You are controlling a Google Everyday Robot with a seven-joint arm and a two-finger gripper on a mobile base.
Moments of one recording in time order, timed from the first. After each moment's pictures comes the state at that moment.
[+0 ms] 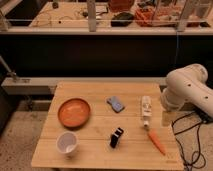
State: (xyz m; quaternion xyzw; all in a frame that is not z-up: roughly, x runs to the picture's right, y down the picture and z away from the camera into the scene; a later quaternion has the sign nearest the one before) arm 0.285 0.106 0.684 -0.28 0.02 0.02 0.96
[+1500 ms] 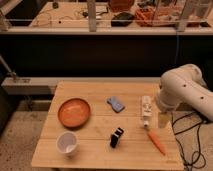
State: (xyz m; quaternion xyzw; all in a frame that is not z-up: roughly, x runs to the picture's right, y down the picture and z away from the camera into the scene) arm 0.259 0.113 0.676 -0.29 -0.01 -0.02 0.96
